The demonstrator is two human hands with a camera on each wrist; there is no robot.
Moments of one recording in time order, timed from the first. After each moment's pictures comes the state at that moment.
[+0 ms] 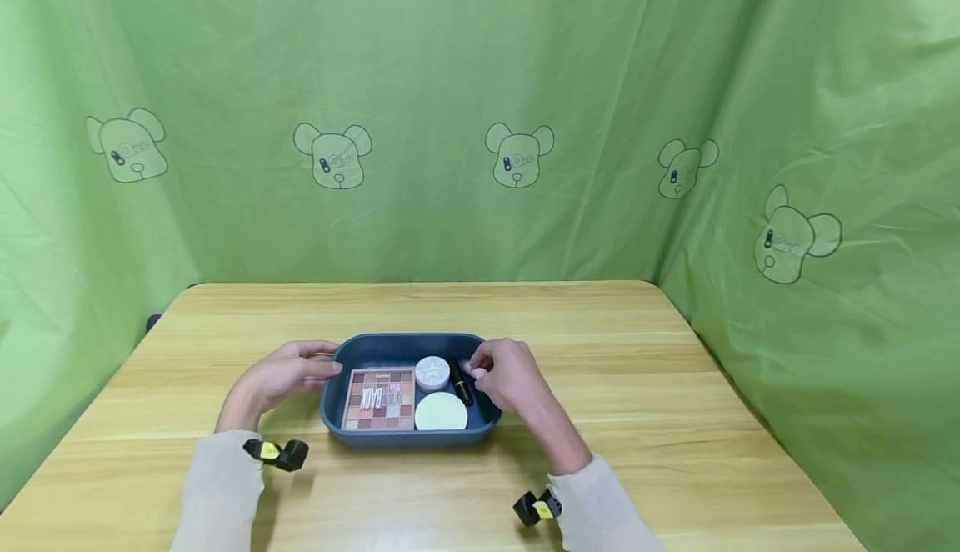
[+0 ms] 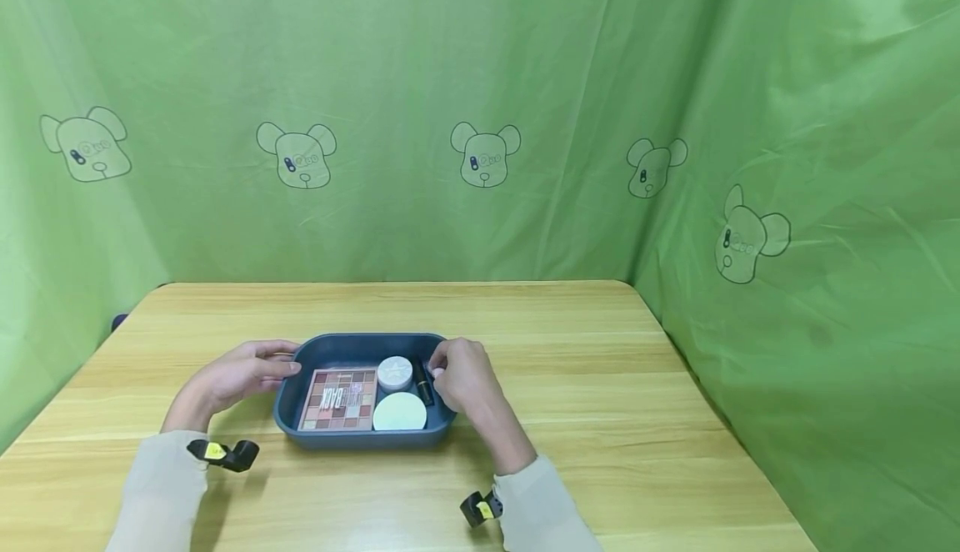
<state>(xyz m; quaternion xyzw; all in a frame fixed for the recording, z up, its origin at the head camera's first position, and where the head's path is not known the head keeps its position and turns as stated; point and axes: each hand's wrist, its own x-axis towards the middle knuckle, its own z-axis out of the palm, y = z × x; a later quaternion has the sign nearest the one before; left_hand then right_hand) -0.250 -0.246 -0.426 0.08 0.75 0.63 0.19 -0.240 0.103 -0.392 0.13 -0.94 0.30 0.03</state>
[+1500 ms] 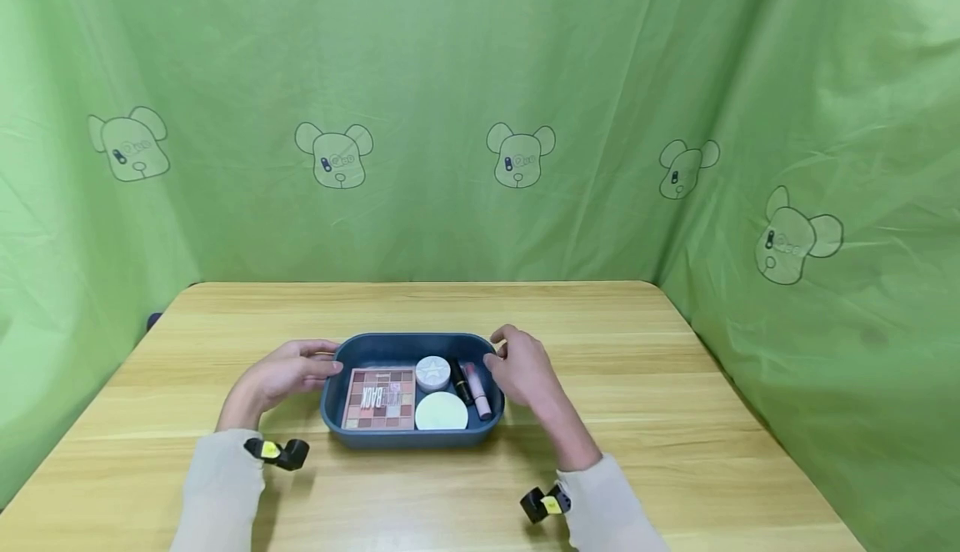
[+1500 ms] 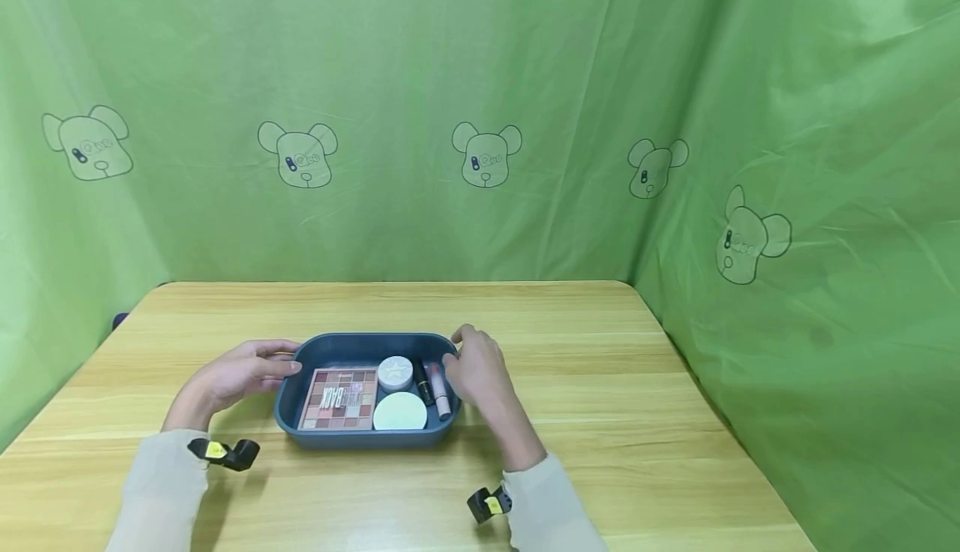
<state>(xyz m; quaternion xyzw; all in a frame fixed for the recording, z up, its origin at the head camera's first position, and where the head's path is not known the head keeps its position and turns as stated) -0.251 -0.246 -0.428 0.08 0.75 0.63 0.19 -0.245 0.114 -0.390 0.07 -0.94 0.33 0.04</state>
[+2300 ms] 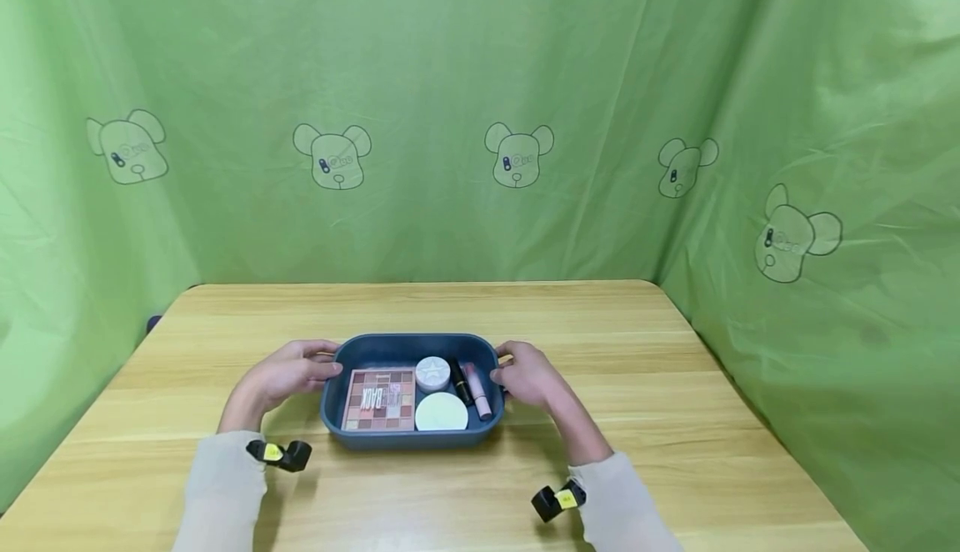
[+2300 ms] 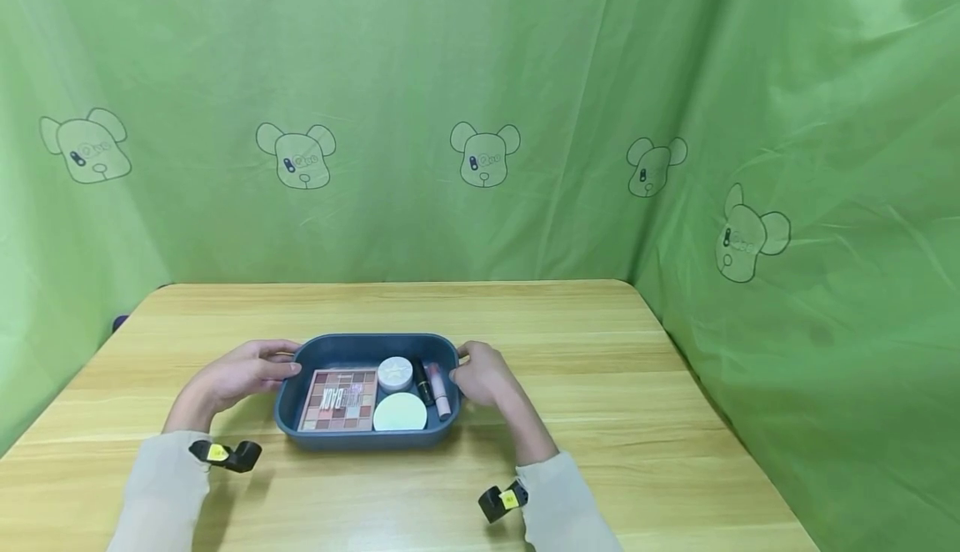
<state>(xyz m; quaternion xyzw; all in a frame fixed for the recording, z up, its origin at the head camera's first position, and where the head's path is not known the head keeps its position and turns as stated) -0.247 -0.239 -0.419 0.07 0.79 0.58 0.18 -0.251 0.129 -0.400 0.06 -0.89 0.44 -0.11</state>
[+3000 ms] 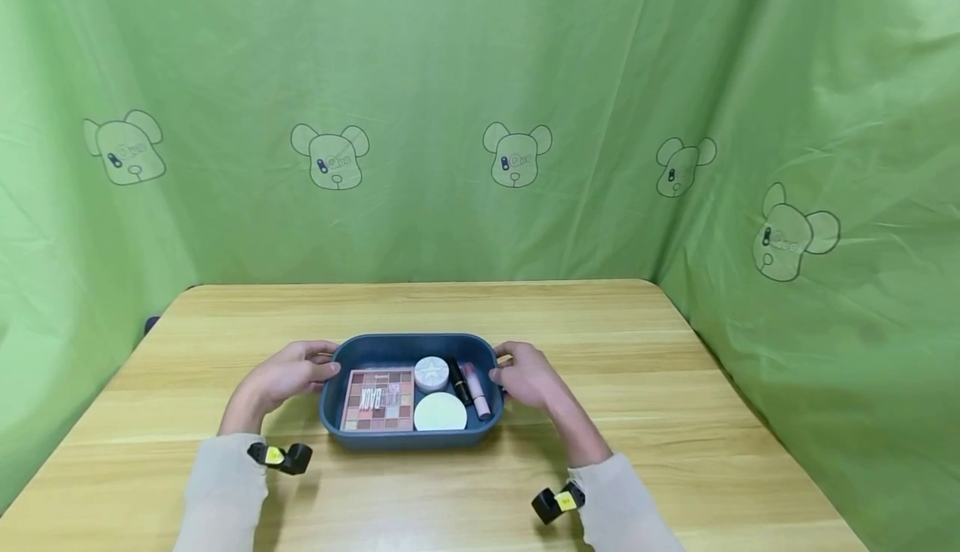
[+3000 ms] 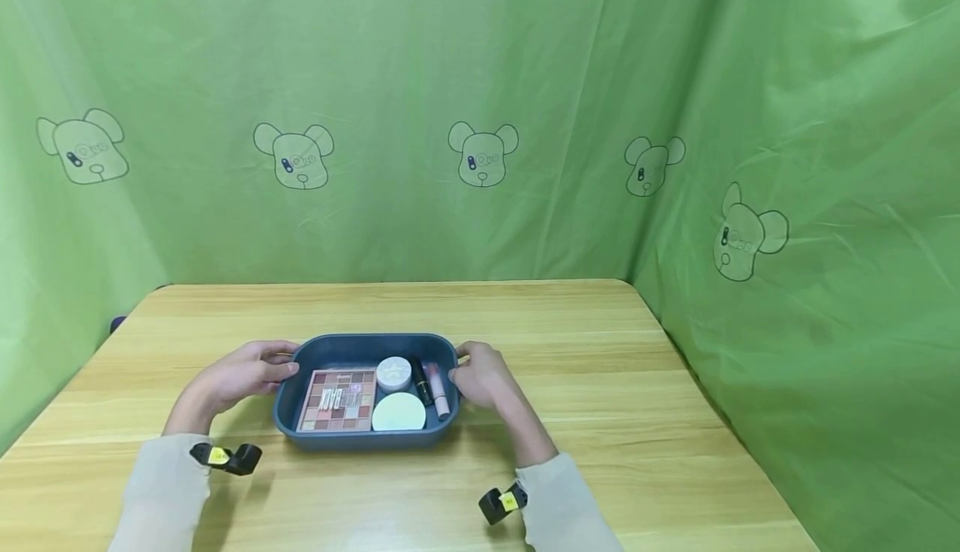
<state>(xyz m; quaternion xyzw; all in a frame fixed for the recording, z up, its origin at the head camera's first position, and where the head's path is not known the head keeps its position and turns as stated) -0.243 -0.233 -0.417 0.07 0.81 0.56 0.17 -0.251 0.129 -0.407 0.05 -0.89 0.44 -0.09</state>
